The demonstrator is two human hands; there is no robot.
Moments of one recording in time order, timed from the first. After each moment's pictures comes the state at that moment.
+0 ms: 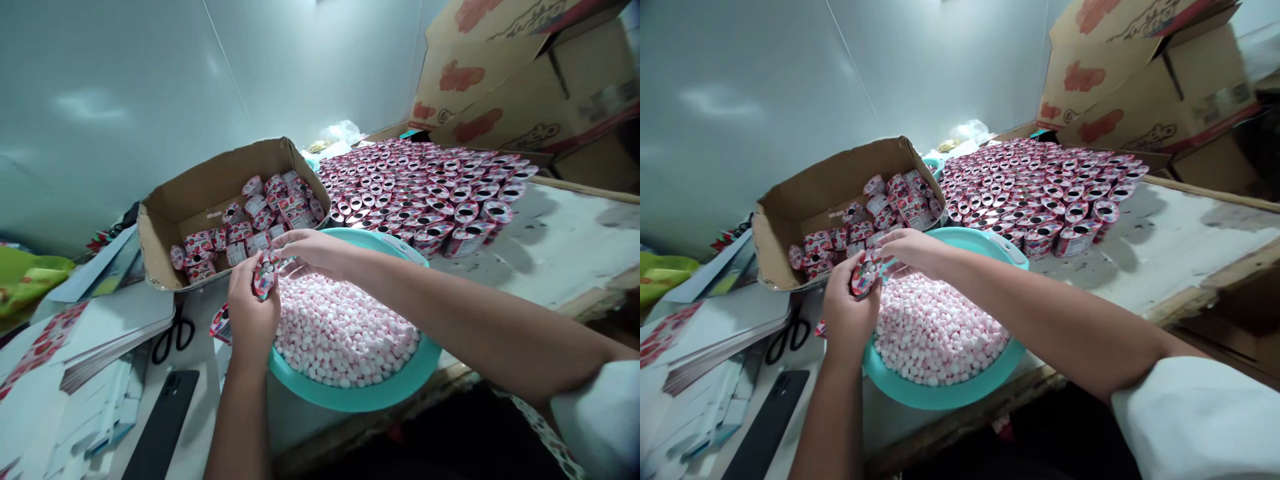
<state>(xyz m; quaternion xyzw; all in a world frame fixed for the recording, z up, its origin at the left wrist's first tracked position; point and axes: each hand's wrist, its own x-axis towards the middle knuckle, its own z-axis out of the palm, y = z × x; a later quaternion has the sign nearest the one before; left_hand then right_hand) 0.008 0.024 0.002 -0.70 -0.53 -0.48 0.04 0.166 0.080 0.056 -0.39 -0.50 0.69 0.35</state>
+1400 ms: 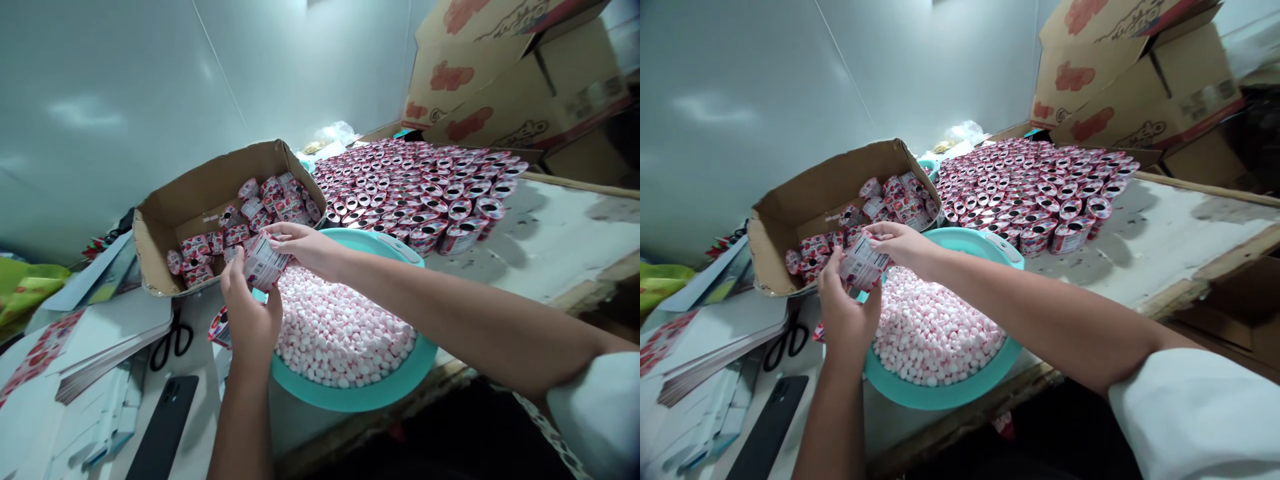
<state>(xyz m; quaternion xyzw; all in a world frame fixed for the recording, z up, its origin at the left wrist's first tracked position) 0.006 0.024 -0.002 -0.71 -0.52 -0.48 0.07 0.160 0.079 0.052 -0.30 -0.46 0.70 0.46</state>
